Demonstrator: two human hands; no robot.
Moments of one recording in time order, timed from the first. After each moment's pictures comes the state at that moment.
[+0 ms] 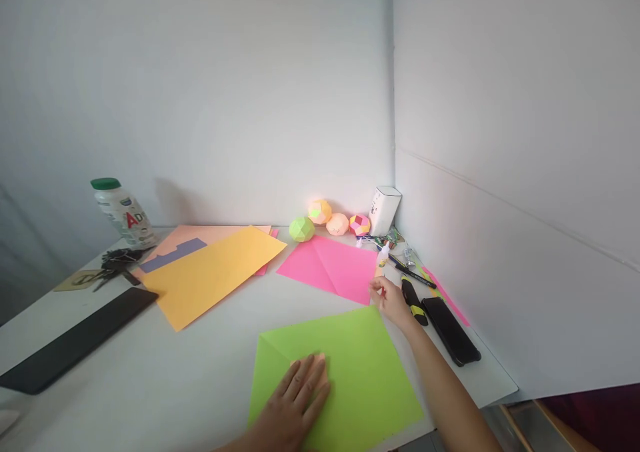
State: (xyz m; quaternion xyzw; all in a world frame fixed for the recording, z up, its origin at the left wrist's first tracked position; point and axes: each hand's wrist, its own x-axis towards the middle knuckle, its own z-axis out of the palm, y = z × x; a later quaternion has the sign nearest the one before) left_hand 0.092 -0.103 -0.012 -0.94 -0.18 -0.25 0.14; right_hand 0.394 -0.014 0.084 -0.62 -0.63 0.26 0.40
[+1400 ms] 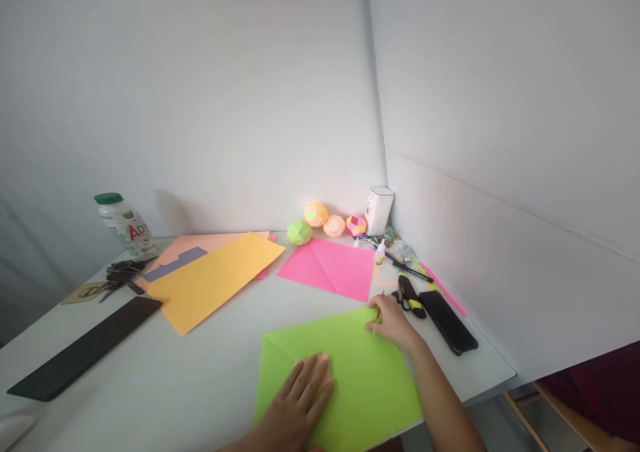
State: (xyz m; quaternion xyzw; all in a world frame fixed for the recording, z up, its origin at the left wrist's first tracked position) left_hand 0.089 -0.107 -0.020 -0.95 -0.17 -0.23 0.10; right_hand 0.390 -0.061 0.071 -0.68 -0.67 0.21 0.23
